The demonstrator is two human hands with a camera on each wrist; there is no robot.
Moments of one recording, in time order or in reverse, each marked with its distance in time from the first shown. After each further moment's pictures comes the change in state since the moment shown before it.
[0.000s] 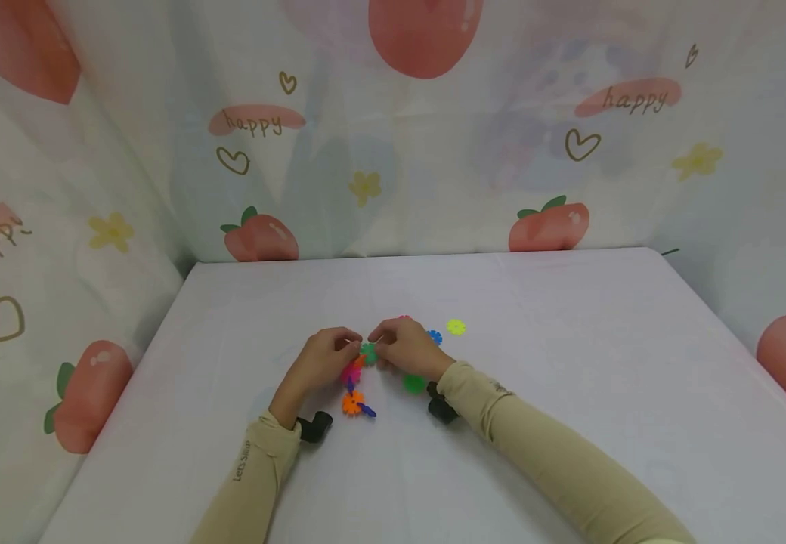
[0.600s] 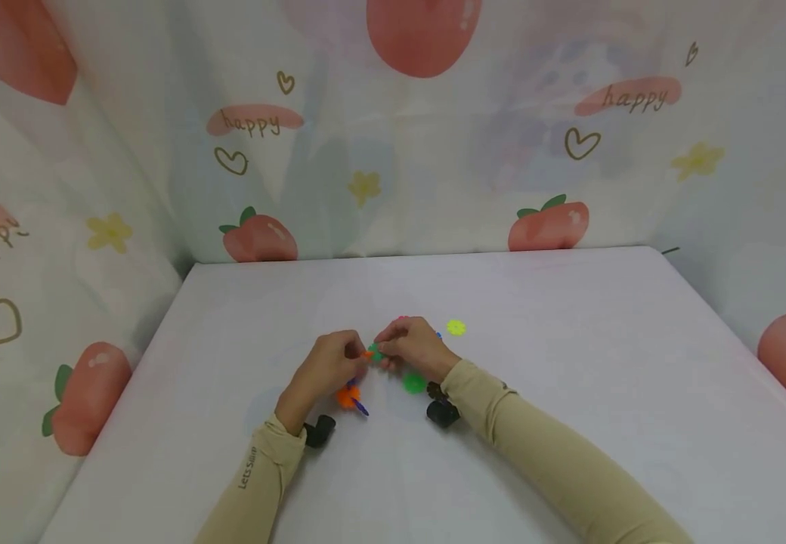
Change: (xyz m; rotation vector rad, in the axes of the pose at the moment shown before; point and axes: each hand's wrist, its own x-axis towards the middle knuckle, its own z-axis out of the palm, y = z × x) left_hand -0.005 0.011 0.007 0.073 -0.012 0.103; right_hand -0.002 0.010 -0.005 0.413 0.032 0.110
